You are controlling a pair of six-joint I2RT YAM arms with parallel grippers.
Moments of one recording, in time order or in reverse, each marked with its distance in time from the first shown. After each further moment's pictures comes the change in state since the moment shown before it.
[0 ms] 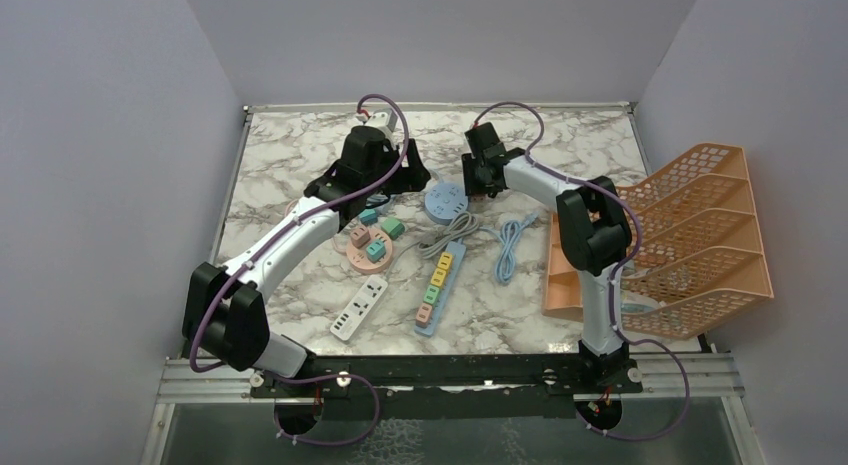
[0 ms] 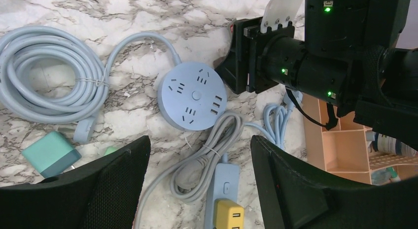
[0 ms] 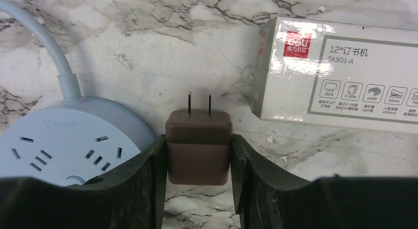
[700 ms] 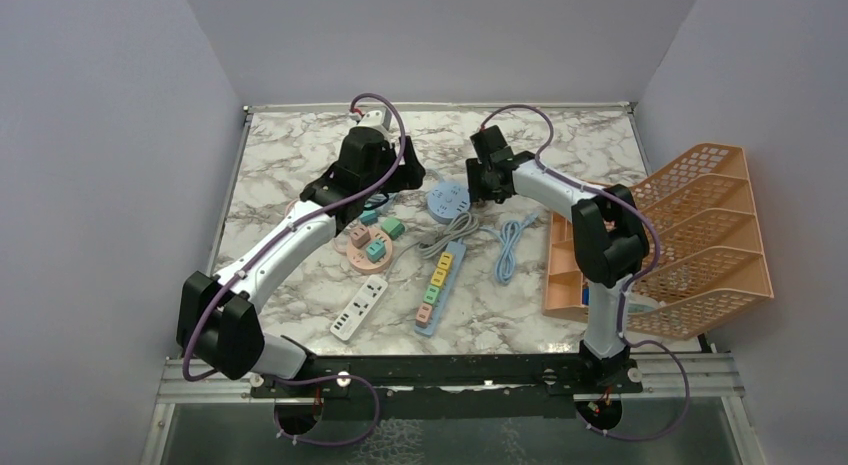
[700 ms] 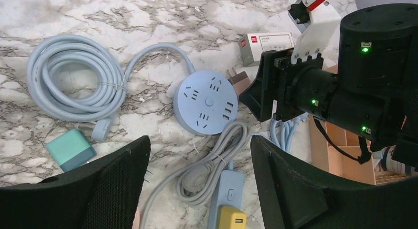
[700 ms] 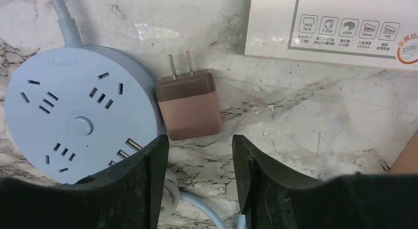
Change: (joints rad) left arm -0.026 -0.049 0.000 -0.027 -0.108 -0.012; right arm 0.009 -0.134 -0.109 -0.044 0.002 0.027
